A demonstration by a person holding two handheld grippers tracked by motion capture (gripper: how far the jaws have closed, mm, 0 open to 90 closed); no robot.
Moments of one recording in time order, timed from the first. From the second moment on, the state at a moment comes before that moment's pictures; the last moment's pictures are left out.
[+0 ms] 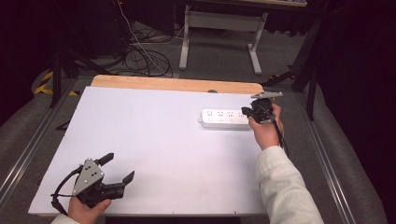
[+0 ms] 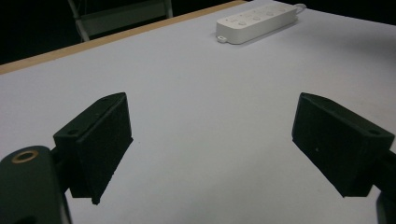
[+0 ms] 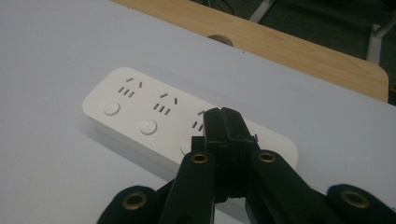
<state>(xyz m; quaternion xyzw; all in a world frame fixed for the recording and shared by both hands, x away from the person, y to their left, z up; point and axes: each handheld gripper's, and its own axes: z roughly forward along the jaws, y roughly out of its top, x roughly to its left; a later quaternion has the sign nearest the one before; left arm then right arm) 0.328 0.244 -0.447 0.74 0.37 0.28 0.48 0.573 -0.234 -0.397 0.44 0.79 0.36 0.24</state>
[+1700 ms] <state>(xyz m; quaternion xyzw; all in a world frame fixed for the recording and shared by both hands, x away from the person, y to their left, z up) 0.324 0.245 -0.443 0.74 0.37 0.27 0.49 0.427 -0.215 -0.362 0.27 0.80 0.52 0.16</state>
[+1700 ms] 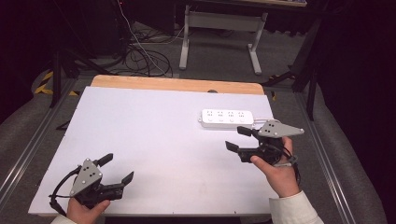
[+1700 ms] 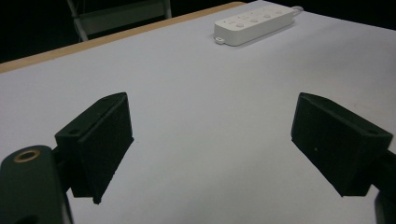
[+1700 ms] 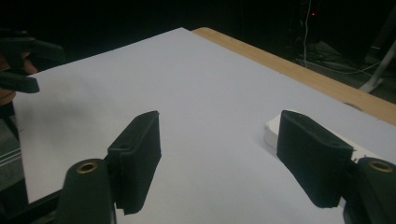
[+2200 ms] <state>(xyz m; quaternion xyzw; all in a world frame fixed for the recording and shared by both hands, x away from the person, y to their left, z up) 0.318 0.245 -0.438 0.74 0.37 0.27 0.49 0.410 -0.213 -0.399 0.22 0.80 0.55 0.13</state>
